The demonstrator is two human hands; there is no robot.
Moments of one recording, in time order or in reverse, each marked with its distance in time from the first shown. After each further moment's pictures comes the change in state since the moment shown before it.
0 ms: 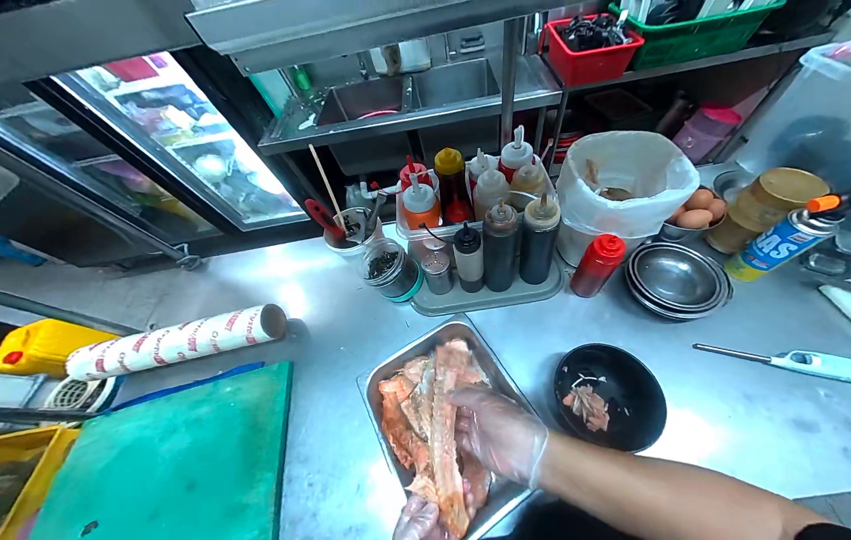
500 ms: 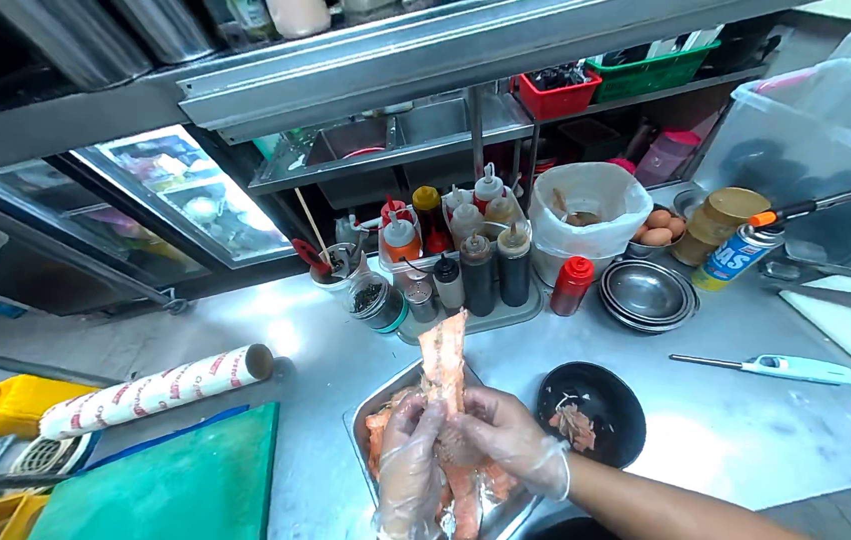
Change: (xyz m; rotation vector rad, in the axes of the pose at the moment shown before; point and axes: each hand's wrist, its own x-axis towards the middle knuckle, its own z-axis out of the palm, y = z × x) left_hand 0.095 0.041 0.126 0.348 -0.034 0.286; right_hand -0.029 -0.034 -0.031 -0.685 -0.107 -0.666
